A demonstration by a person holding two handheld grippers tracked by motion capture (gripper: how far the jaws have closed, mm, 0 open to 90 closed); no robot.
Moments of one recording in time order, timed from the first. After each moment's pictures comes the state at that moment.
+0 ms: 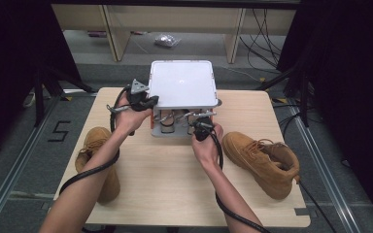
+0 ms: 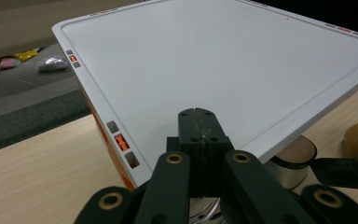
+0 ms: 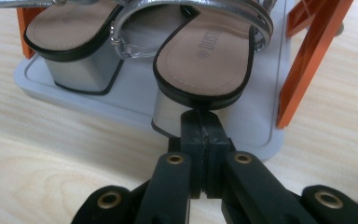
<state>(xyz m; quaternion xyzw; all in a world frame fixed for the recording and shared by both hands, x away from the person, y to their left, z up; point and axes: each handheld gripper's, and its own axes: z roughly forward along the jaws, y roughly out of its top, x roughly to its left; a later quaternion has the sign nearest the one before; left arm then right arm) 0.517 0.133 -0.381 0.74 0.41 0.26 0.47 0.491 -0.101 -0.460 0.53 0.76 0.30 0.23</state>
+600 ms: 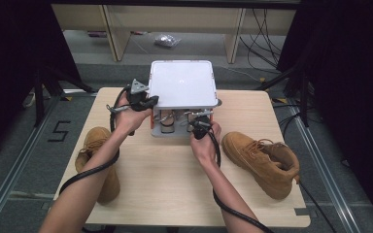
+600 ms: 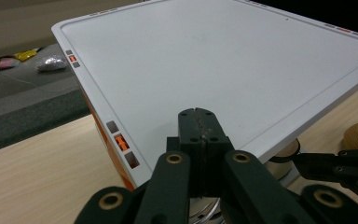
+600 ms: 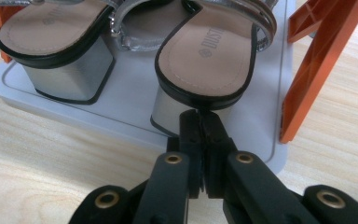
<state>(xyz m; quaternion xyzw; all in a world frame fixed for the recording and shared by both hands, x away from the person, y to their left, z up) 0.518 0.133 -0.381 0.74 0.41 0.26 0.47 0.504 -0.097 -0.470 0.53 0.76 0.30 0.24</state>
